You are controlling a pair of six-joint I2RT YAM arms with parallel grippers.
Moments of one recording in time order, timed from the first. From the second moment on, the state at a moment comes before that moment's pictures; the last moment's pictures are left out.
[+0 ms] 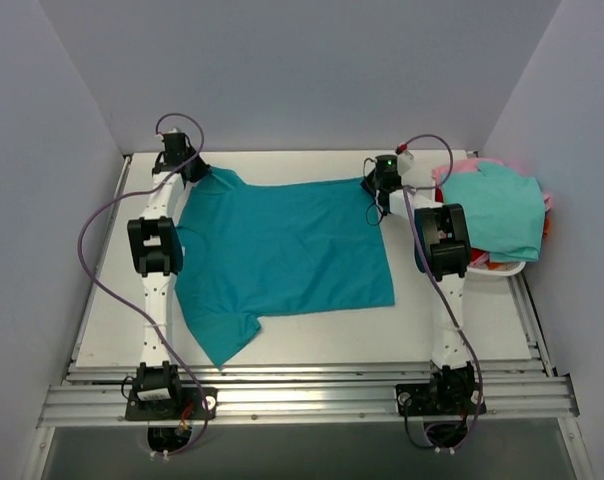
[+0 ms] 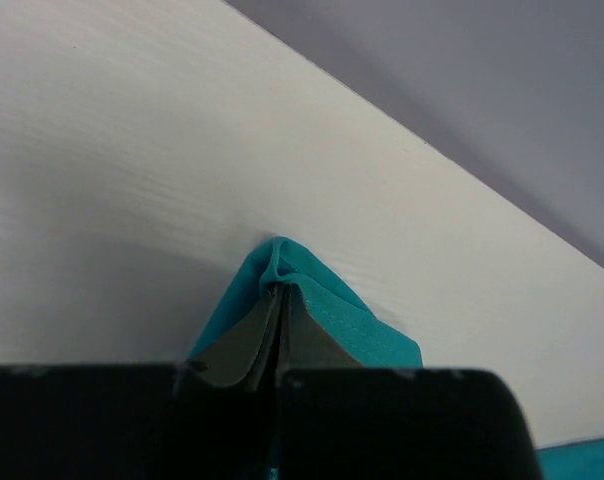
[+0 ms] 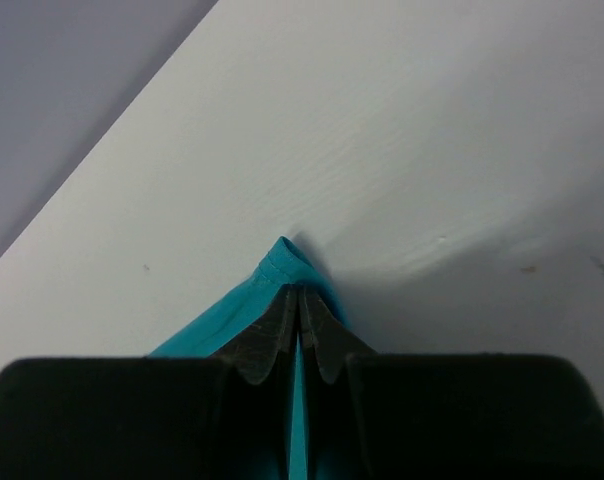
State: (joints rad) left arm 0.03 2.80 2.57 -0.41 0.11 -0.65; right arm 0.17 2.44 1.76 0.13 0.14 0.79
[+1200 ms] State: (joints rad) left arm 0.03 1.99 1.53 0.07 -0.01 -0.71; right arm 0.23 2.21 1.55 0.09 0.11 0.73
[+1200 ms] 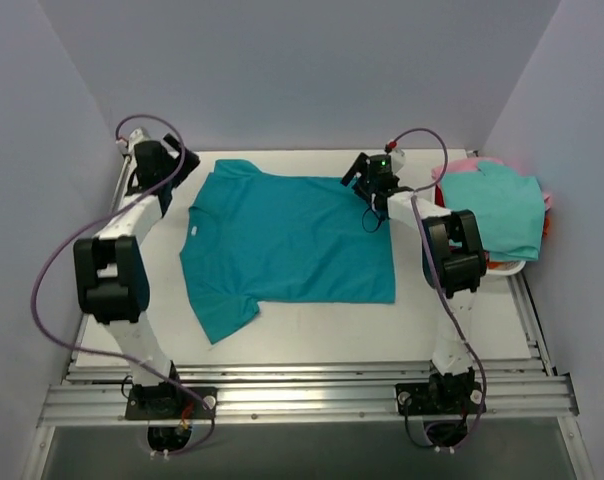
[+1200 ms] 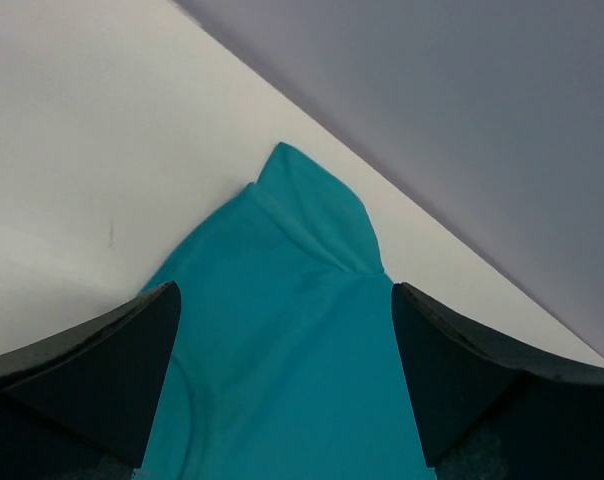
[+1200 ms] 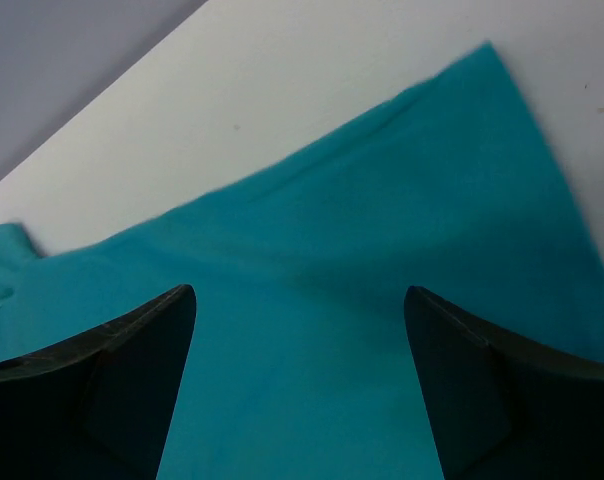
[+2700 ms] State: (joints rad) left arm -0.99 1.00 0.63 -0.83 -0.70 -1.33; right arm 1.01 1.09 0.64 -0.62 0.78 1.27
